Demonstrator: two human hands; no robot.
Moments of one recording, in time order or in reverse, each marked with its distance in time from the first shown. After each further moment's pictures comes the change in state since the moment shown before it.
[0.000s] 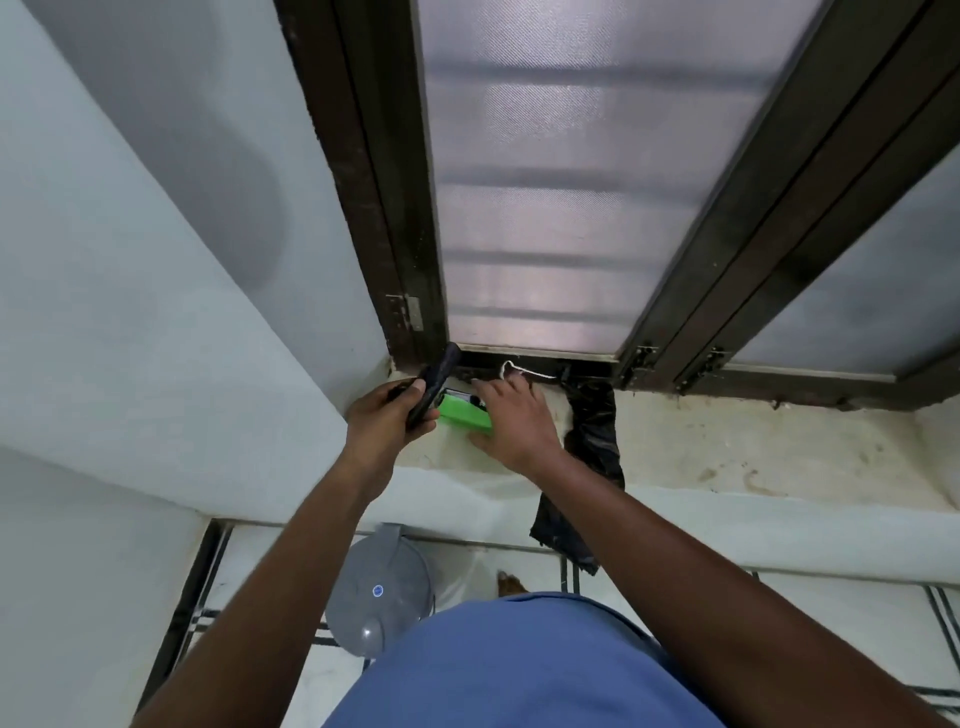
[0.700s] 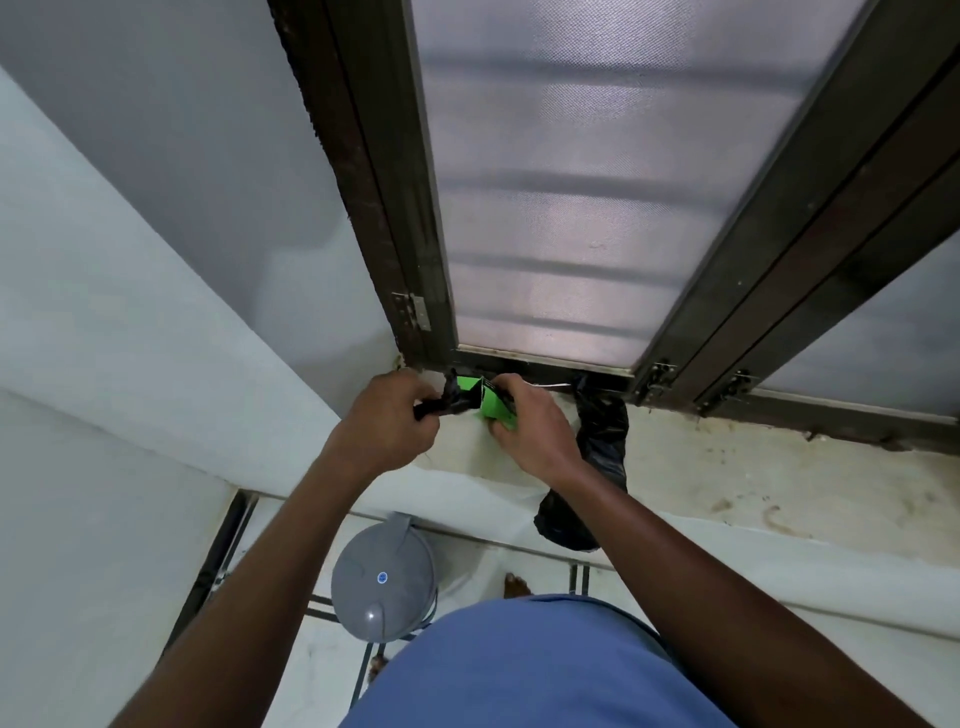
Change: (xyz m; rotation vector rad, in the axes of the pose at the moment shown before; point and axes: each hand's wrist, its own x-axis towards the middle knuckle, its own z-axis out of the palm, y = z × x) left_hand -0.016 0.033 0.017 1.248 -0.043 0.464; right_hand 0.000 0.034 0.002 0.501 0.120 0.005
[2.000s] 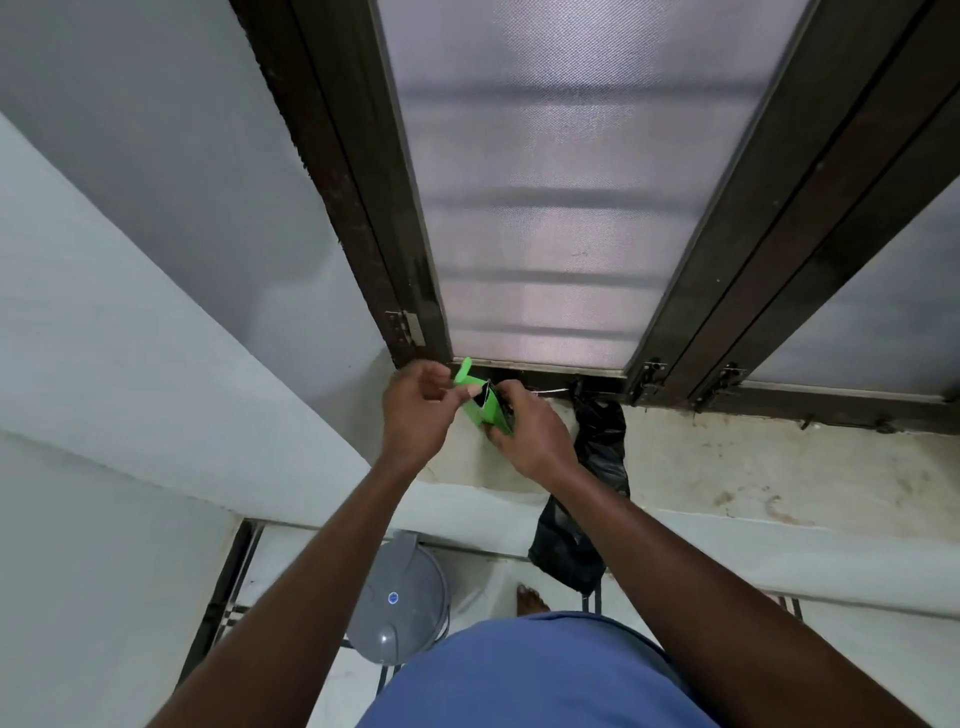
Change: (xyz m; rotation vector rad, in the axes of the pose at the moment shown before) left_hand 0.031 0.016 0.048 -0.575 0.322 -0.170; right_hand -0.001 -0.008 0.000 0.004 0.025 0.089
